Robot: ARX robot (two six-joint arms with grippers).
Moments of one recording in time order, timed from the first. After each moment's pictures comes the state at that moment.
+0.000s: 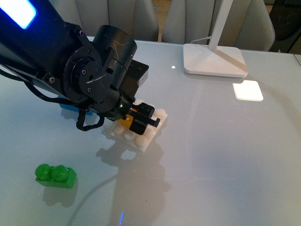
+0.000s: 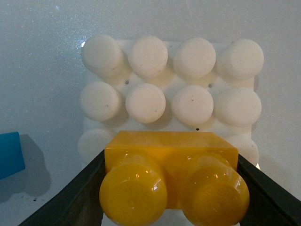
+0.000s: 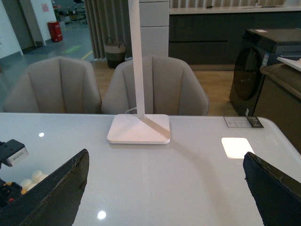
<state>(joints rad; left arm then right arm) -0.44 2.38 1.25 0.14 0.01 0.08 0.00 0.01 0.01 0.00 0.00 0.01</state>
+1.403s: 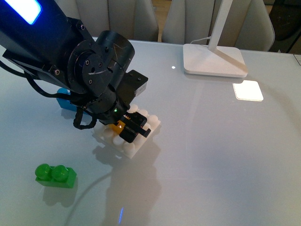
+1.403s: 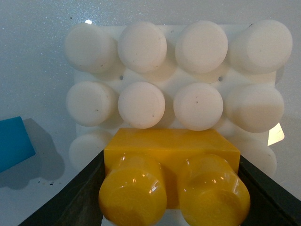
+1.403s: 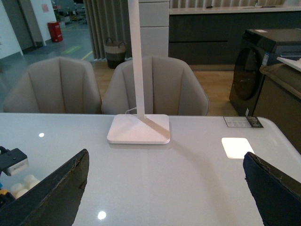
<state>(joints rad) -0.40 2.44 1.31 -0.05 -0.02 0.22 0.00 0.01 0.01 0.00 0.00 0.01</state>
